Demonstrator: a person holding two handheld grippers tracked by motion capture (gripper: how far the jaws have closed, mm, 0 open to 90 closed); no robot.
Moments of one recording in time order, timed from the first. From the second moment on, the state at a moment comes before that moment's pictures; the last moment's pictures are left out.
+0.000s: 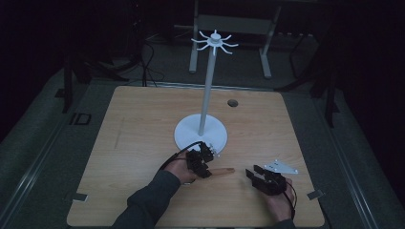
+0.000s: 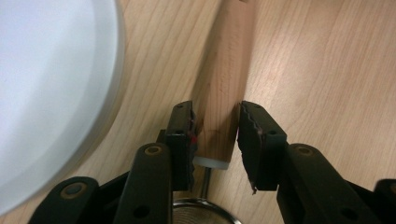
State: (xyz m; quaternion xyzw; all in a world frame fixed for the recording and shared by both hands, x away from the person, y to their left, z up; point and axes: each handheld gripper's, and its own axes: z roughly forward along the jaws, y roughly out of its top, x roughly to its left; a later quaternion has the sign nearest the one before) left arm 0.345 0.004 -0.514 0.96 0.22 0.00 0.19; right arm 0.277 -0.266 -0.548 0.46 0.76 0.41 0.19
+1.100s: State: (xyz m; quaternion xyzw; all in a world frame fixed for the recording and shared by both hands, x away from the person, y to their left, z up) left arm 0.354 0.001 -0.519 0.95 0.26 -0.02 0.16; right arm 0.277 -0.263 -0.549 0.45 0.77 0.41 0.19
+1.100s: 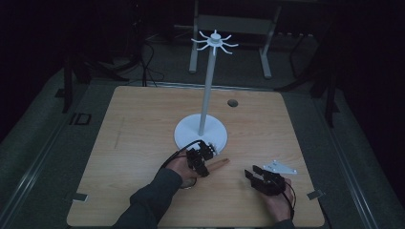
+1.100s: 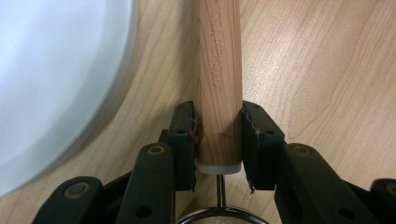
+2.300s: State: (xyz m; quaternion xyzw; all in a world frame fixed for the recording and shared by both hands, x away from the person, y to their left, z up) left arm 0.348 0.028 -0.467 0.91 0.32 0.05 0.28; right arm 0.277 -0.263 -0.550 0.45 0.77 0.42 0.18
